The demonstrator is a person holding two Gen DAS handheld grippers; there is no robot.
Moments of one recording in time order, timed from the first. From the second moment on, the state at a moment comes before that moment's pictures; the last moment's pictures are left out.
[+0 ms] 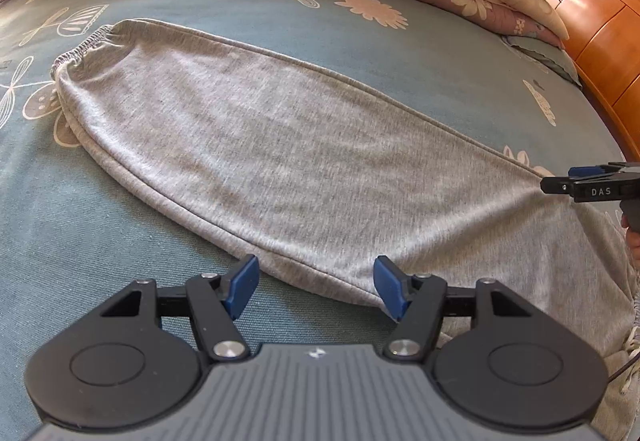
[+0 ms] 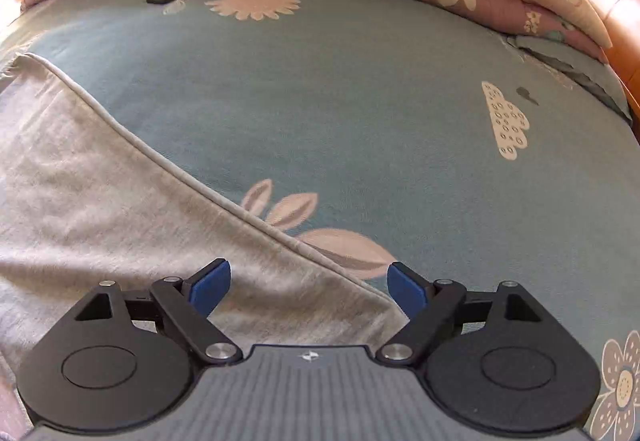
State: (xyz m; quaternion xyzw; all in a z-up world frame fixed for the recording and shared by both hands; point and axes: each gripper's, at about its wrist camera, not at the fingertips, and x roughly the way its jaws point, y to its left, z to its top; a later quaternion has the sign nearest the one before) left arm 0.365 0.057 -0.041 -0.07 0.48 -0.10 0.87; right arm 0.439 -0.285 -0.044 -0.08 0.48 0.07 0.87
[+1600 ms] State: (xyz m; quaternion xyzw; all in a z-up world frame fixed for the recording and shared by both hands) left arm 0.347 0.093 -0.051 -0.05 0.47 -0.11 0.87; right arm 0.502 -0.087 -0.075 -0.15 0.47 0.24 0.84
